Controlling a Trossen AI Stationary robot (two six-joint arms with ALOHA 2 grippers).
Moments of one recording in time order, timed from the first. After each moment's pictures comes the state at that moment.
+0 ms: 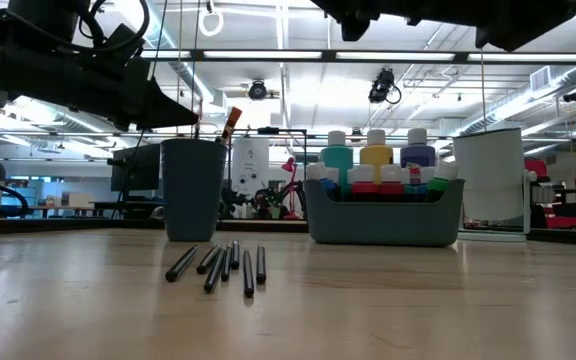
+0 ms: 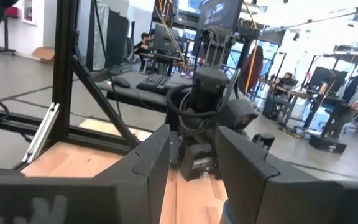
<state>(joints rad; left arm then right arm) -0.15 1.10 0.15 0.84 -0.72 -0.01 0.23 1.62 0.77 1.00 0.20 -0.26</state>
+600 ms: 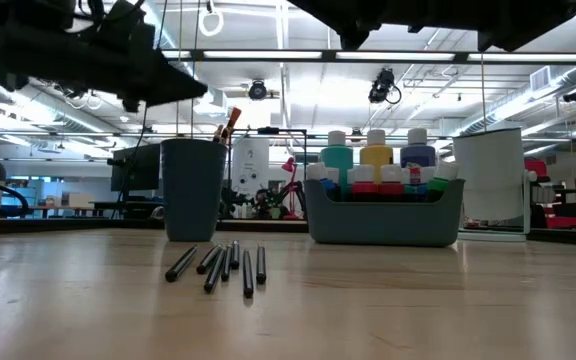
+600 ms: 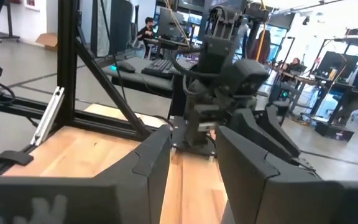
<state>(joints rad) -0.19 1.10 0.22 0.91 -0.72 0.06 0.23 1.61 0.77 0.93 0.19 -0.23</state>
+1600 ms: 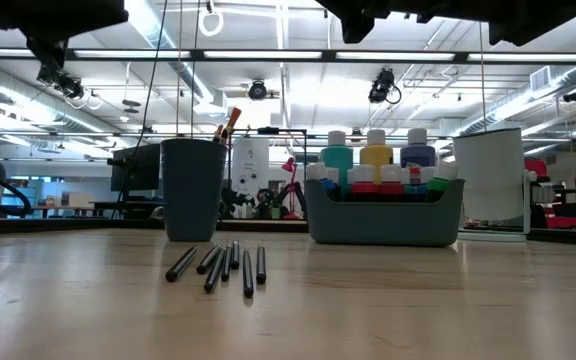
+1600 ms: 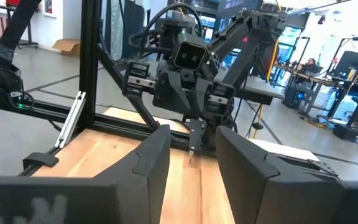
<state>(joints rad) -0.88 1.10 0.32 0.73 -1.18 -0.20 0.28 1.61 0.77 0.93 0.19 -0.21</state>
